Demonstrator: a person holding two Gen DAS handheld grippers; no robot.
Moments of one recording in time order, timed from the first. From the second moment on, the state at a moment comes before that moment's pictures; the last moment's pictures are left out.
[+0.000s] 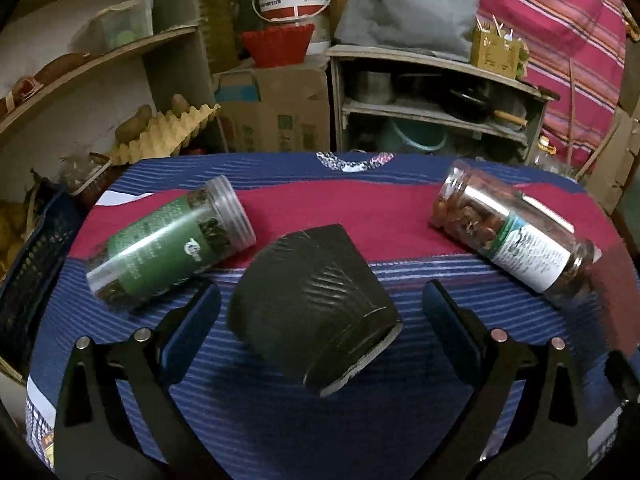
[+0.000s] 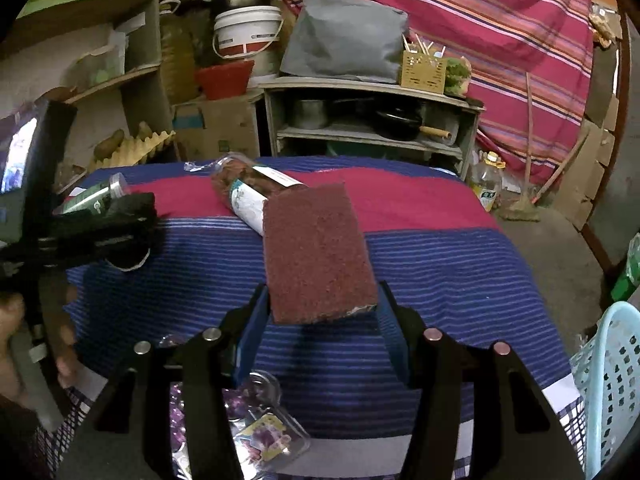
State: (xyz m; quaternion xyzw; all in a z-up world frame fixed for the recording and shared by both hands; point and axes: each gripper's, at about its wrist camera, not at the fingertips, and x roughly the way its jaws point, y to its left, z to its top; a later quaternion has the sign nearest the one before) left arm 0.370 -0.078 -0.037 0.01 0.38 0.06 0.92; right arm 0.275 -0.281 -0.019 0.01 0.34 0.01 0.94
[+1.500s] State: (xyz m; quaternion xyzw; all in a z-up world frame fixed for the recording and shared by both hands) left arm 0.247 -0.148 0.033 0.03 0.32 -0.05 0.95; right arm 0.186 -0.361 0.030 0.04 0.30 -0.02 0.95
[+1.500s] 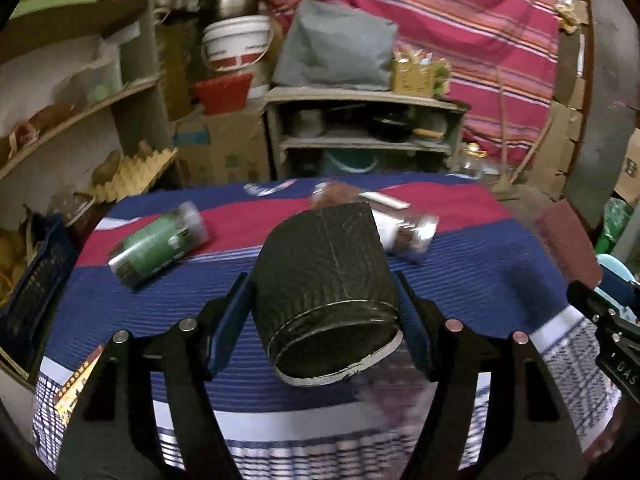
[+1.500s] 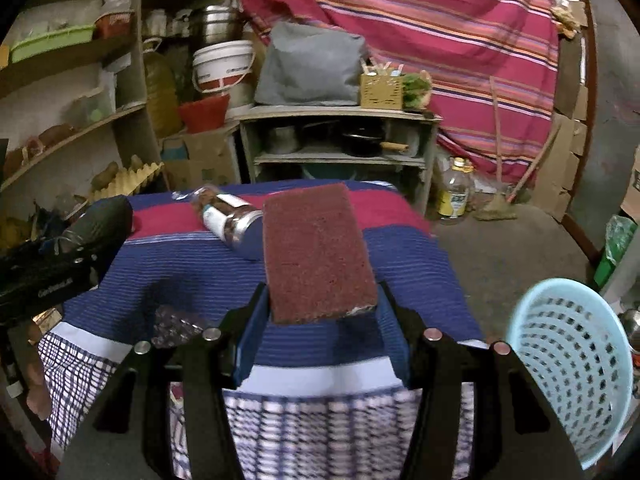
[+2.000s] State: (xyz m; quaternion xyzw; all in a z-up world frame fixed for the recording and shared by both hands) left arm 0.202 -0.319 0.043 0.07 0.28 -0.18 0.94; right arm 0.109 -0.503 0.047 0.05 0.28 -0.14 0.95
